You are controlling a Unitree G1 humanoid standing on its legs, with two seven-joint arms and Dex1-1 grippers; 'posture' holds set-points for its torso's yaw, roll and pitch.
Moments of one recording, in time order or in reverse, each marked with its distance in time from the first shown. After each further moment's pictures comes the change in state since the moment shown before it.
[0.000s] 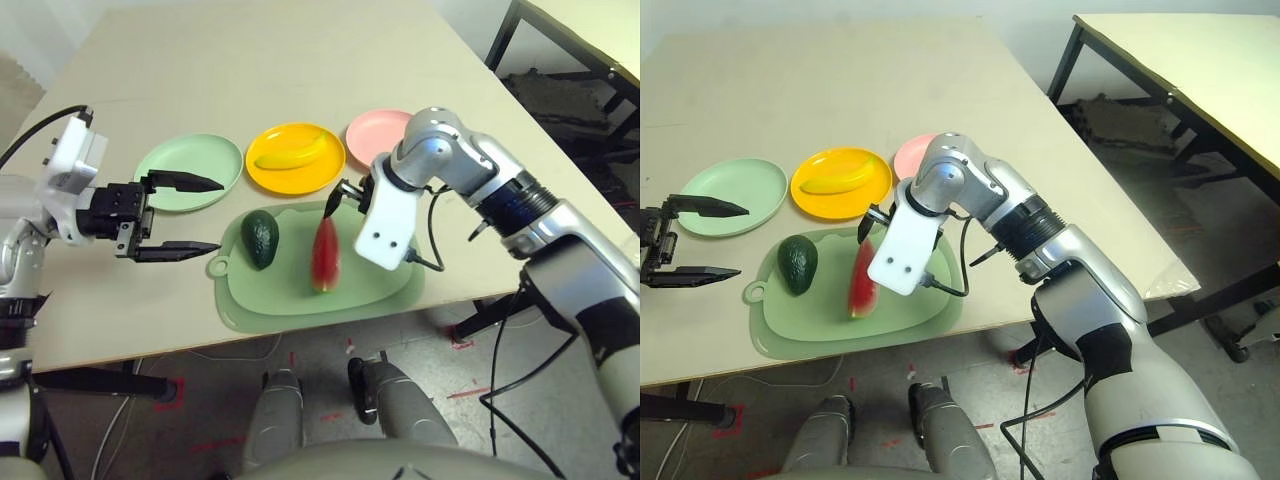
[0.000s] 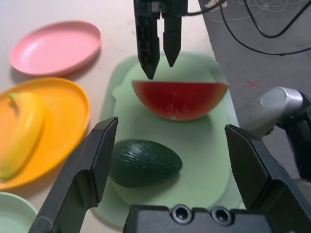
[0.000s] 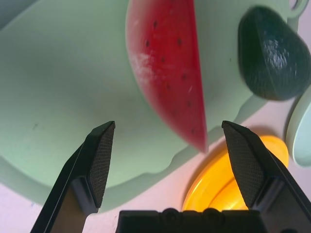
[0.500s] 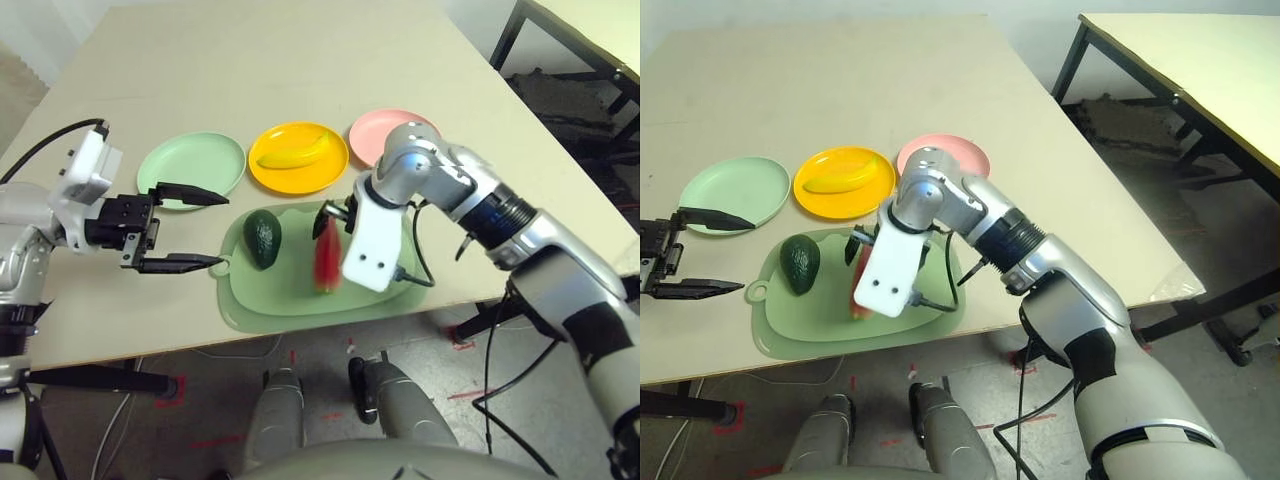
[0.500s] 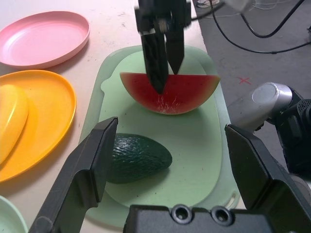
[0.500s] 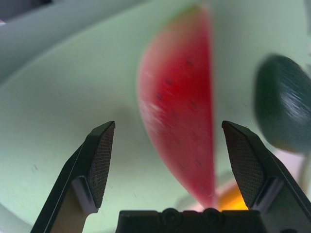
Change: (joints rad) left arm 0.004 -0.018 -0.024 -0.040 0.000 0.002 -0.001; right arm 0.063 0.027 0.066 -0.036 -0.014 0.019 0.028
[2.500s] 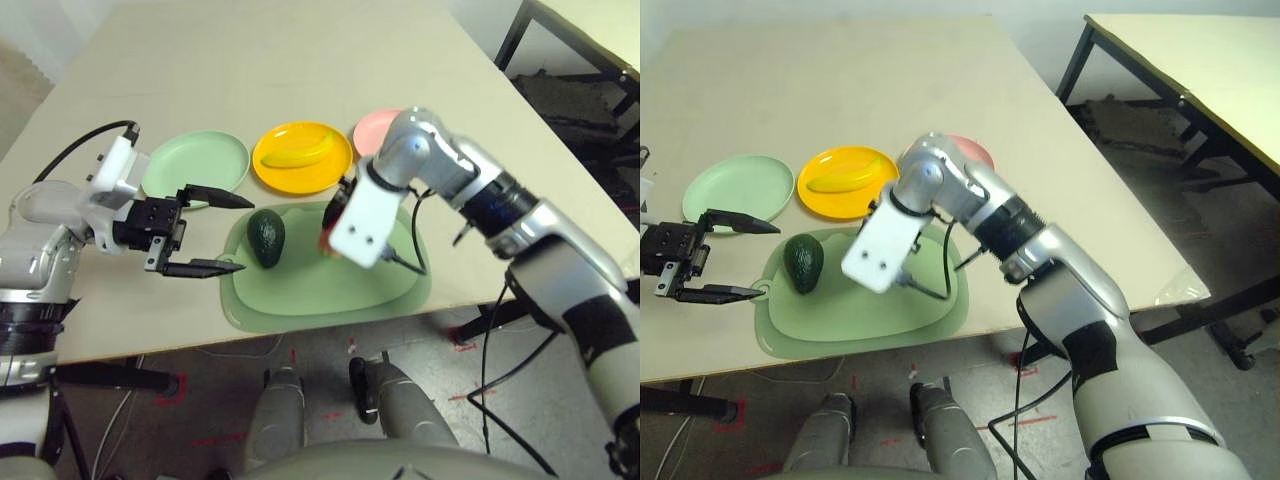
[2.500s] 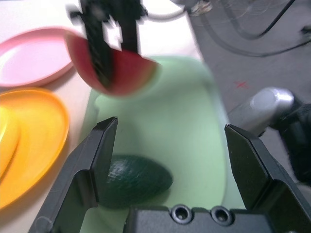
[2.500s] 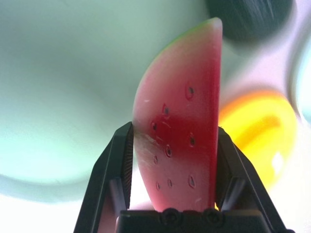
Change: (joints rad) left arm -0.043 -0.067 -0.045 -0.010 0.076 -0.023 0.056; right arm -0.276 0.026 -0.054 0.494 -0.126 0.036 -0.274
